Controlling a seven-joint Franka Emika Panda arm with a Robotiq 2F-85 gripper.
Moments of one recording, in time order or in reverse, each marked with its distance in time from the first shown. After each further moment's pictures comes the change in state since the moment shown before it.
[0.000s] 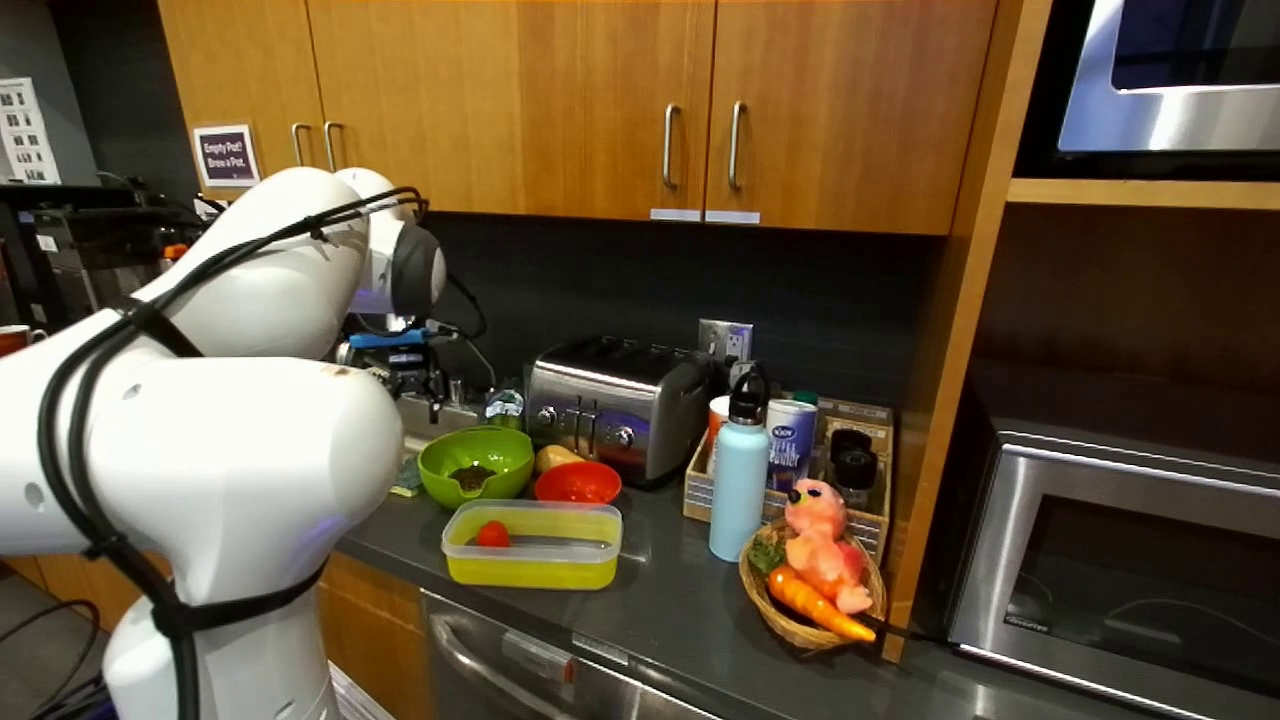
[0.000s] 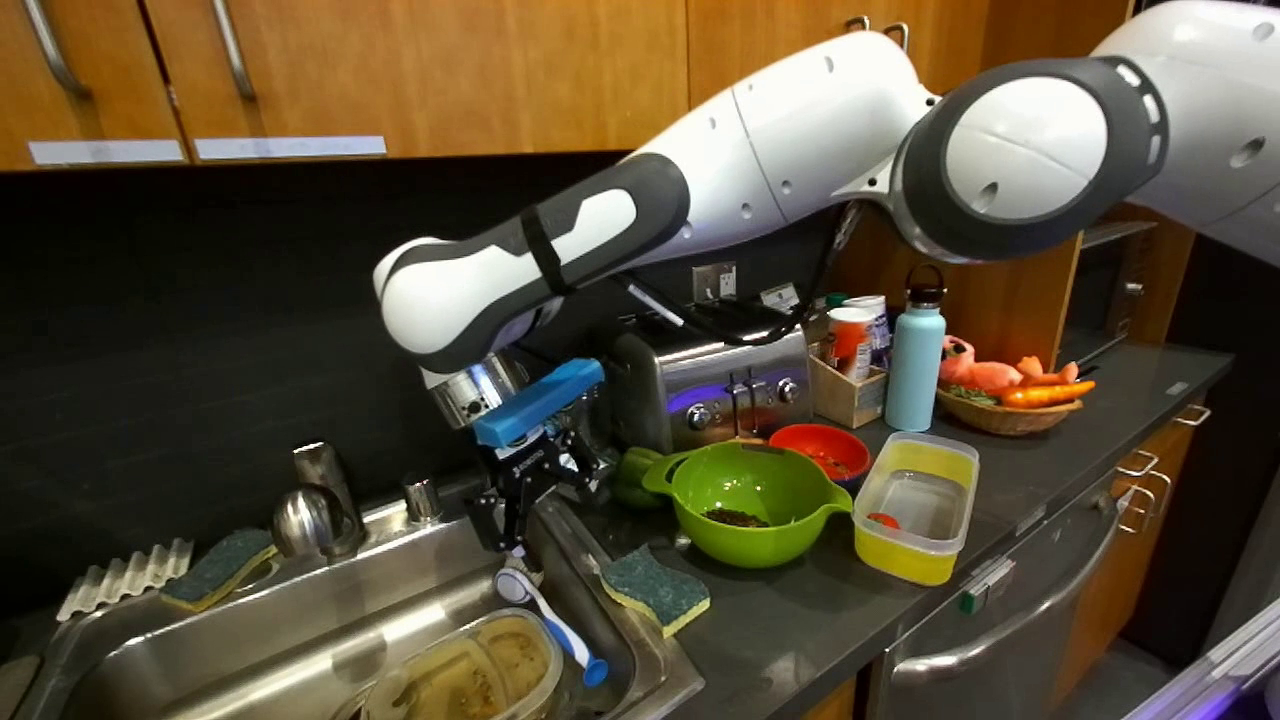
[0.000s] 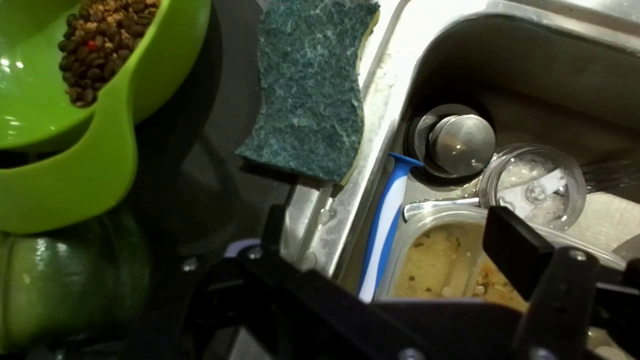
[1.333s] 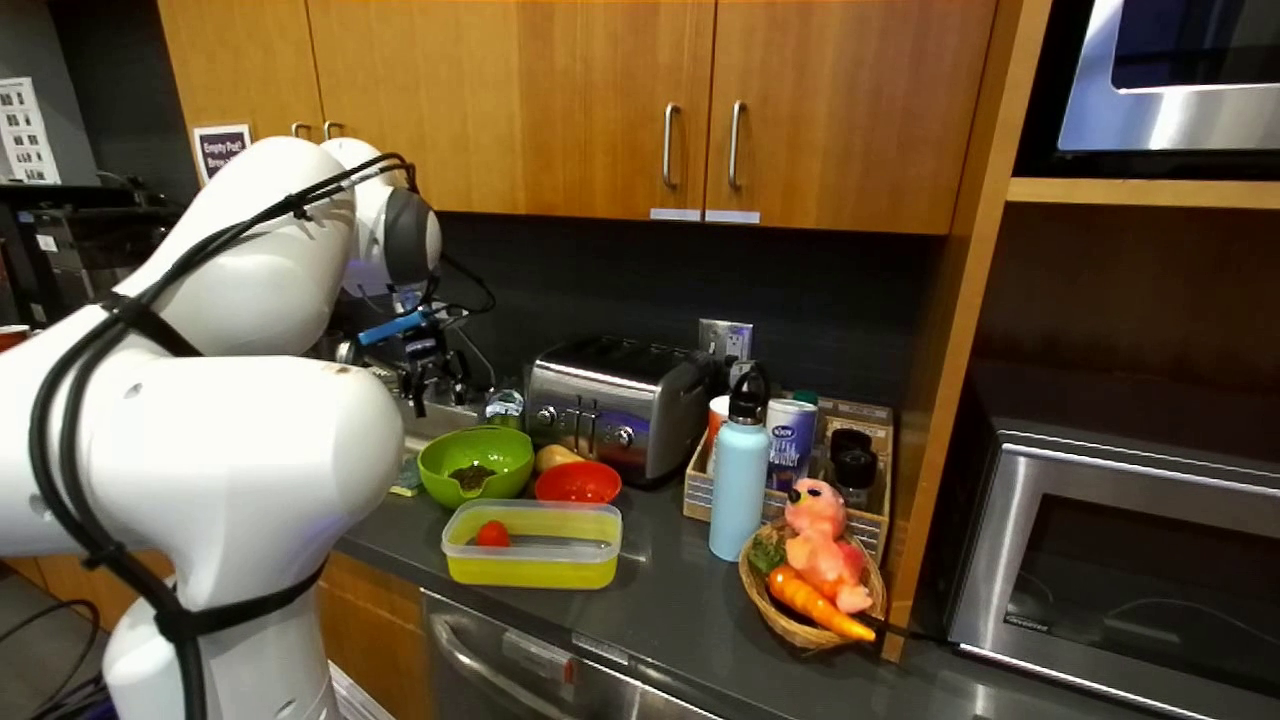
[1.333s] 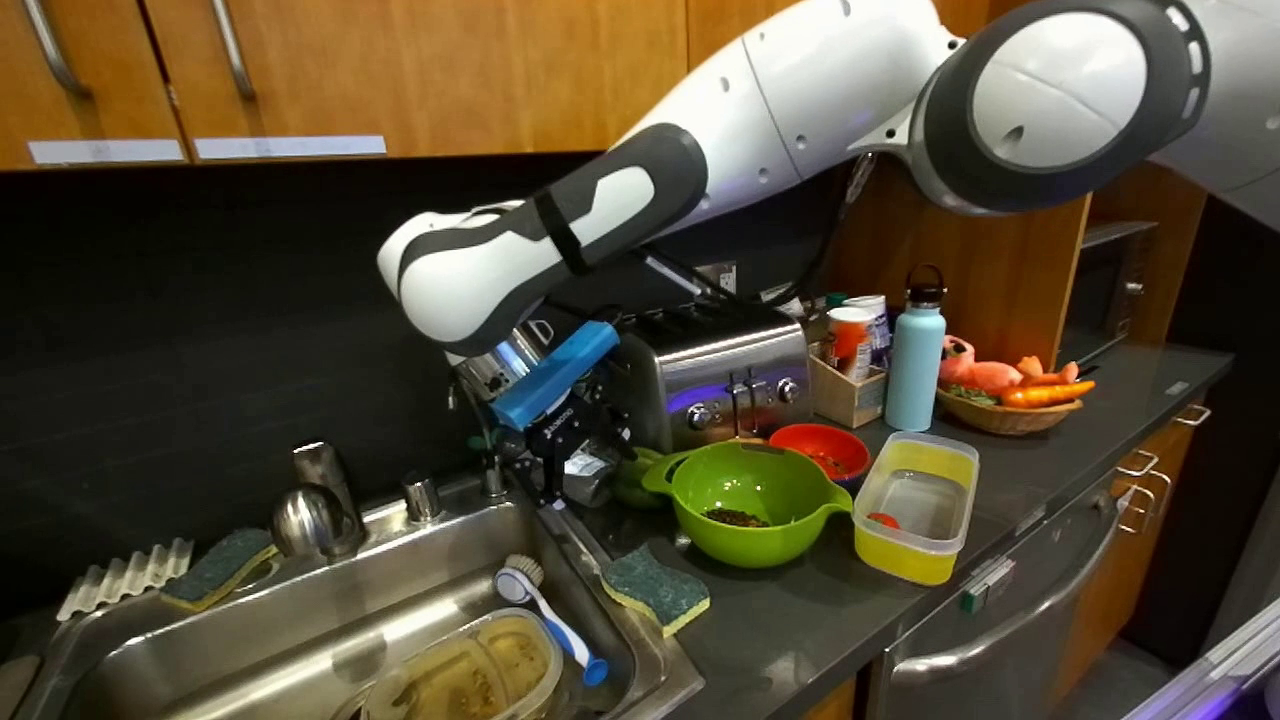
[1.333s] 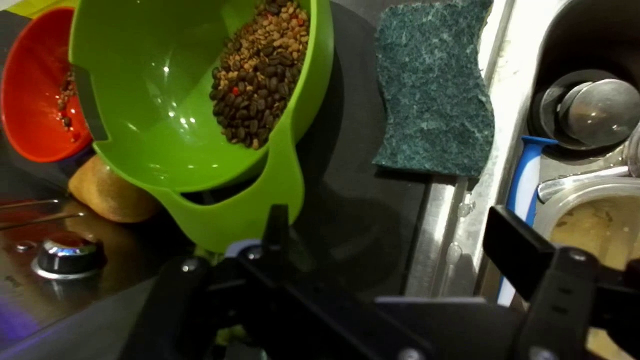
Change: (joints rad) arm 0.021 -0.107 -0.077 -0.109 -0.120 -0.047 0.185
